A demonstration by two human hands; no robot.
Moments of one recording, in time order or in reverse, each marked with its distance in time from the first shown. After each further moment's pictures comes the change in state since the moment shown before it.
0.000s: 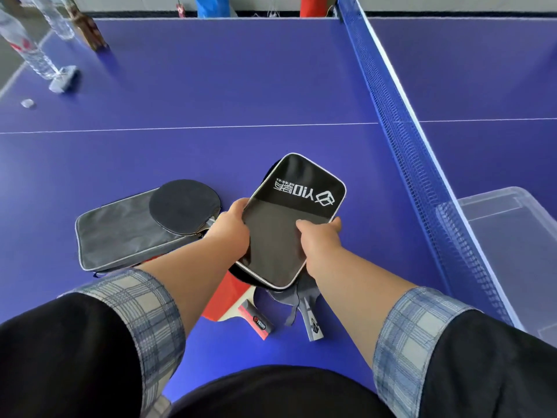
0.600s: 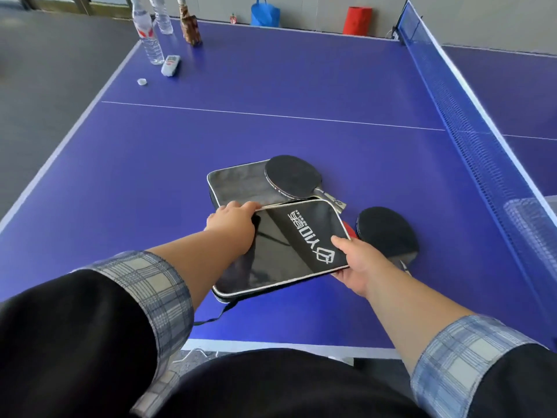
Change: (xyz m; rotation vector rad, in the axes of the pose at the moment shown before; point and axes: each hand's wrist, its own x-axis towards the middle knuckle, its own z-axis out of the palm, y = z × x) left_hand -0.089 -0.247 -0.135 0.362 0.106 0.108; right_hand -0.164 0.119 0.102 0.160 -0.384 0.100
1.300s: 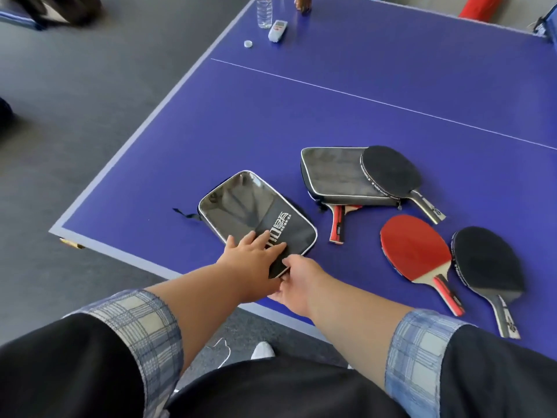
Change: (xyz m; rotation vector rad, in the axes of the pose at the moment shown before) left_hand -0.120 -0.138 0.040 0.194 -0.223 0.026; right_hand -0.044 0.137 0.219 -0.093 -0.249 0.456
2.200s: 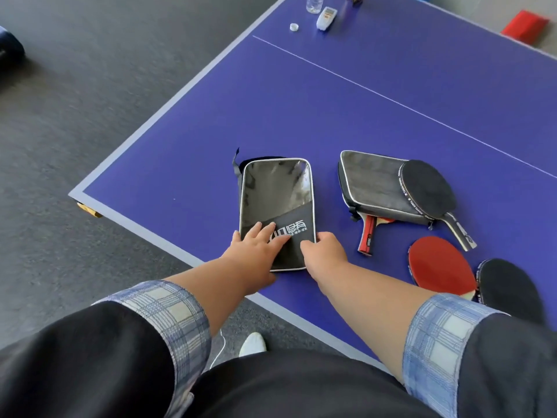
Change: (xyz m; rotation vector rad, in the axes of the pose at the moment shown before) left_hand 0.007 -0.061 0.036 -0.160 0.056 -0.013; right_hand 0.024 -0.018 0.044 -0.987 0.452 -0.512
